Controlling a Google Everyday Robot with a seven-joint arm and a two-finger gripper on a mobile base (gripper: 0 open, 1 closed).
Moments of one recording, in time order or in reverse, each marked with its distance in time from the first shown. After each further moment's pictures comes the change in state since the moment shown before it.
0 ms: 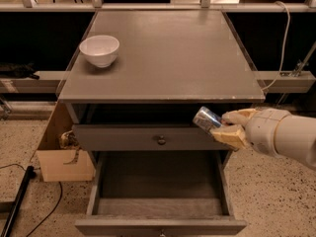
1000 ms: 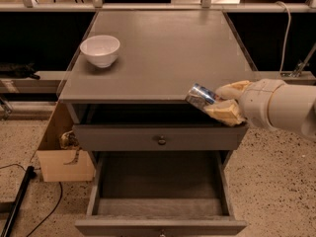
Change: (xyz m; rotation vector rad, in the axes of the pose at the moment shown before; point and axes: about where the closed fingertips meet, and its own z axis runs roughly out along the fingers) arm -0.066 -0.020 -0.007 0.043 -0.029 -0.136
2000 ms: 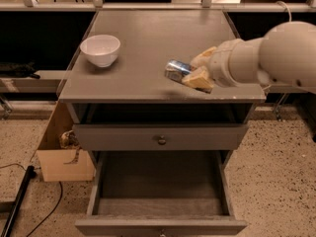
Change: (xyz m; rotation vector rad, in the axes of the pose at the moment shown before) arm -0.062 -0.038 0.069 -0.029 0.032 -0.164
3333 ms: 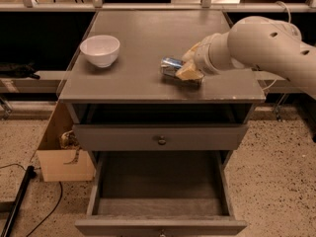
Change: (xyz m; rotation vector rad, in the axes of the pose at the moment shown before) arm 0.002 -0.028 0.077 -0.027 0.054 -0.067
